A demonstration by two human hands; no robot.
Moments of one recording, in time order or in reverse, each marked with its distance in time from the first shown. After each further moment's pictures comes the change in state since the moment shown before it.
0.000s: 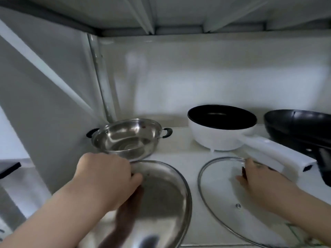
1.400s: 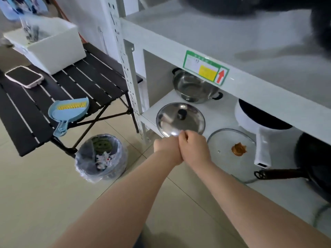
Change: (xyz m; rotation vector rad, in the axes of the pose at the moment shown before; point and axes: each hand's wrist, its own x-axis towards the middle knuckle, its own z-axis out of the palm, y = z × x) left_hand -0.140 0.086 -0.159 -0.629 -0.537 -0.444; right_hand -0.114 -0.081 -0.182 0.721 -0.317 -0.522
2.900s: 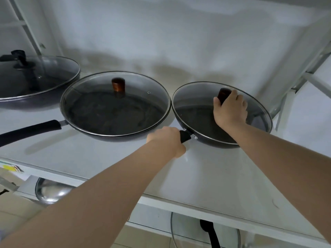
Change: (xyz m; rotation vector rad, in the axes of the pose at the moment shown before) left_hand -0.124 0.446 -0.238 -0.067 0.059 0.423; right_hand -0.004 0.201 -0.592 -0.380 0.600 0.506
